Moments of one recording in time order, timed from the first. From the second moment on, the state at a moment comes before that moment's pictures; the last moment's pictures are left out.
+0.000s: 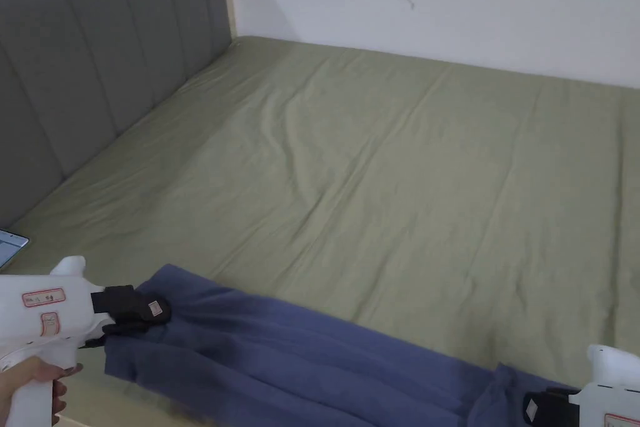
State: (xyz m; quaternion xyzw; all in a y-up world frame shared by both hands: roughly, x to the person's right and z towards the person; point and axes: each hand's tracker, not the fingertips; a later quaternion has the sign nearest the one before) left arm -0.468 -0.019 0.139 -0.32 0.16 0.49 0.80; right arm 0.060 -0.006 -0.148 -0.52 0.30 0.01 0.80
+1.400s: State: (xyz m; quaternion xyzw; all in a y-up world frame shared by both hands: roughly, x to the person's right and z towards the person) left arm -0.200 -0.040 -0.026 -0.44 0.00 0.35 0.82; right arm 0.179 -0.001 -0.142 -0.51 0.24 -0.10 0.82
